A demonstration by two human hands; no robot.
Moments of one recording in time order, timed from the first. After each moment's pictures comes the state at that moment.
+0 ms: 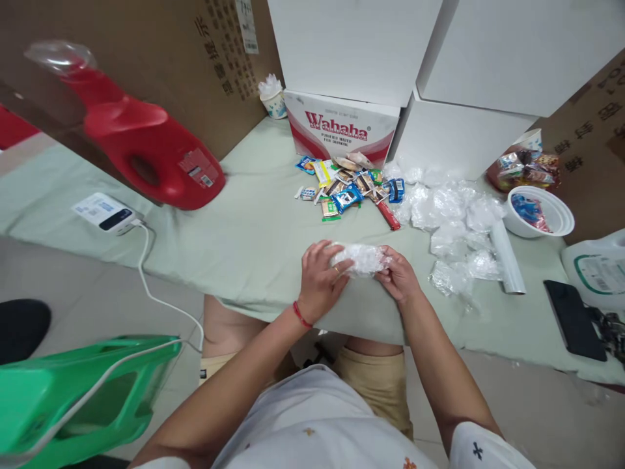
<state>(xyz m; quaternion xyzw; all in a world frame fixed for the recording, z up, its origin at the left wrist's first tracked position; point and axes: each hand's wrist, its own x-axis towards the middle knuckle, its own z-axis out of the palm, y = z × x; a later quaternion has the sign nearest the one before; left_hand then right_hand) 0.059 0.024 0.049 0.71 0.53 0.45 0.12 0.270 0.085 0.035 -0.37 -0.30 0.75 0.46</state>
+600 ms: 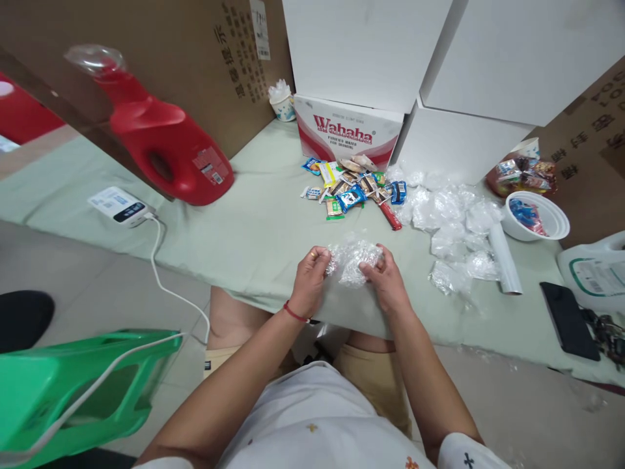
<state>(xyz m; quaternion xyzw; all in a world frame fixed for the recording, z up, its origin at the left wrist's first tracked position) 0.062 0.019 0.055 0.30 0.50 0.65 0.49 0.237 0.048 0.035 -0.49 -0.33 0.64 0.49</state>
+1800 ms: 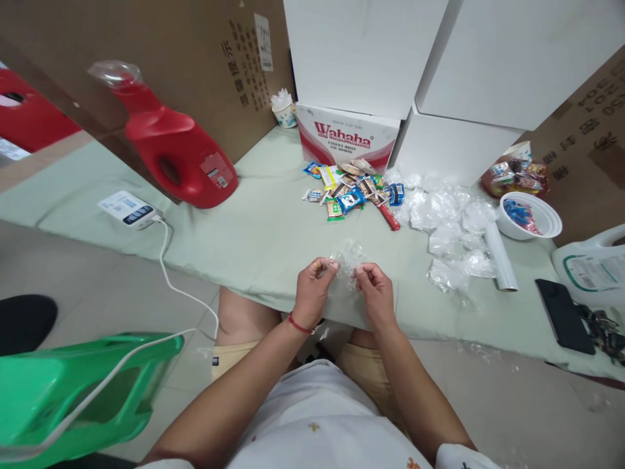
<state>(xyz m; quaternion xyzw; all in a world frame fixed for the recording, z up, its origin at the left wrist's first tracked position) 0.073 -0.006 0.058 0.32 0.54 0.62 0.46 0.209 0.004 0.051 -0.48 -0.46 0.55 0.51</state>
